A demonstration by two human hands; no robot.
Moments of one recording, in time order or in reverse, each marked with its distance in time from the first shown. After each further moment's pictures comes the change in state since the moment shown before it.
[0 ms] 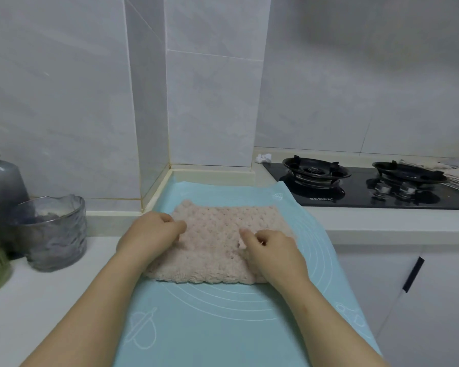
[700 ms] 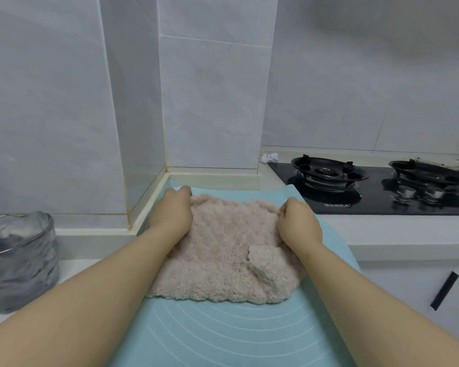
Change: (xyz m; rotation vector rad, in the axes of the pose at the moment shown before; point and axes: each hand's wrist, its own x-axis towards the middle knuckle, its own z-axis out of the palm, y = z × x) left_hand 0.108 0.019 0.043 0.472 0.126 0.205; right_hand 0.132 0.037 0.008 -0.282 0.189 0.081
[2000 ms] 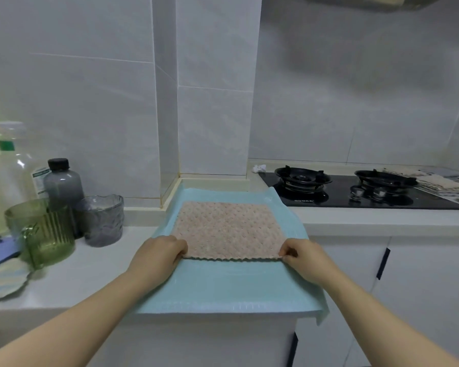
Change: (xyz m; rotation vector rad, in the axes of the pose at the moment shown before) left_hand -0.192 -0.041 -0.055 0.244 0.009 0.426; right_hand -0.163 0.063 -0.103 -0.020 -0.317 -0.288
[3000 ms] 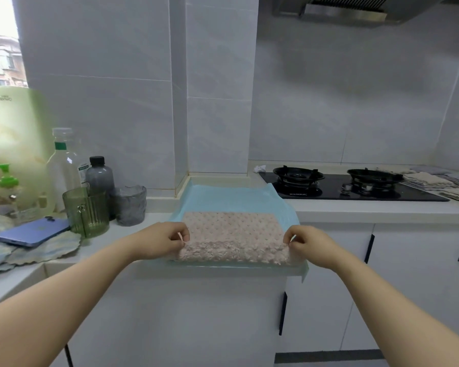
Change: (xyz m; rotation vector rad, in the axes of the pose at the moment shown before) left_hand -0.068 0.014 -0.081 -0.443 -0.344 -0.081; right_hand -0.091 -0.026 -0.038 0.182 -0.072 0.018
